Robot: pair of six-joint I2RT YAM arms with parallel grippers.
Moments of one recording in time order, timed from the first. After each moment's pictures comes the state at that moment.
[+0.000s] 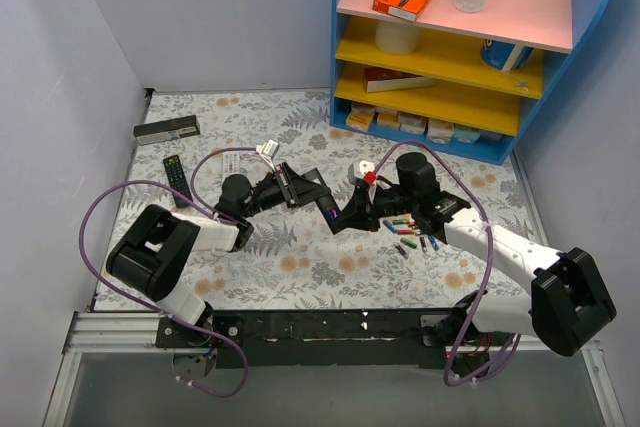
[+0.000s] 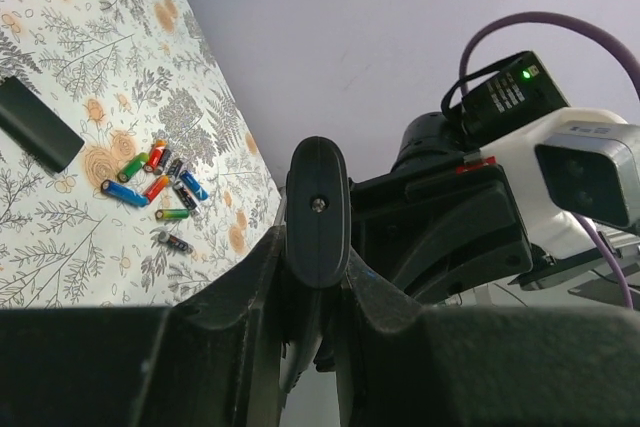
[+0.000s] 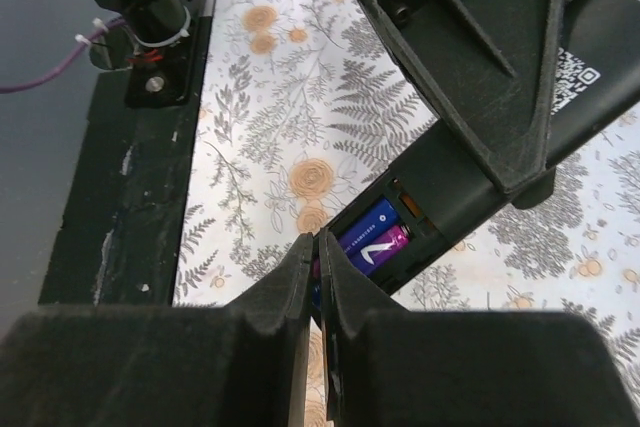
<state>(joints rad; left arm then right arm) -0.49 1.57 0.49 1.23 0.69 -1.29 0.63 1.22 0.73 0.06 -0.93 -0.25</state>
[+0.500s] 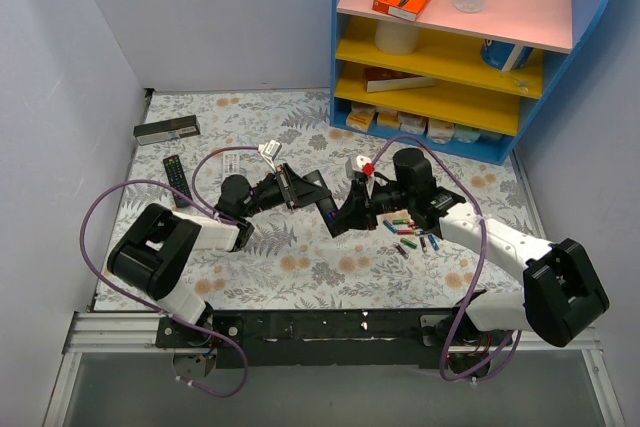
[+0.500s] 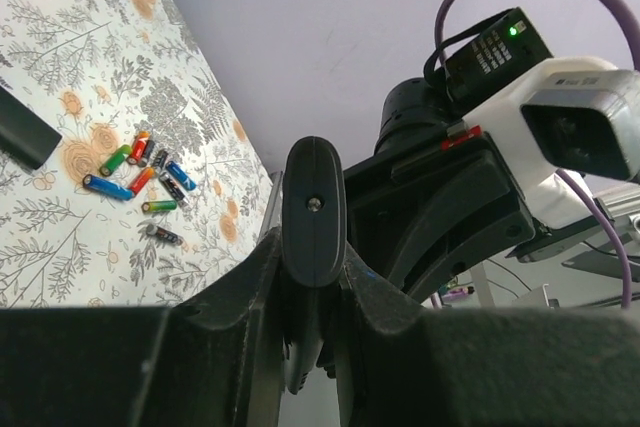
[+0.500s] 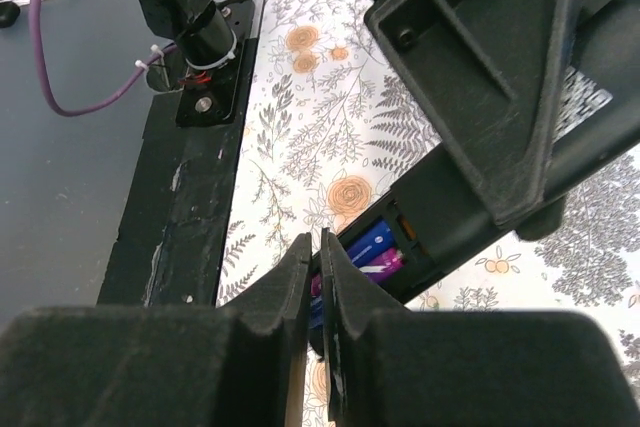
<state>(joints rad) -0.49 1.58 0.49 1.27 0.74 -1.29 0.62 1.29 0.74 0.15 -1.05 -0.12</state>
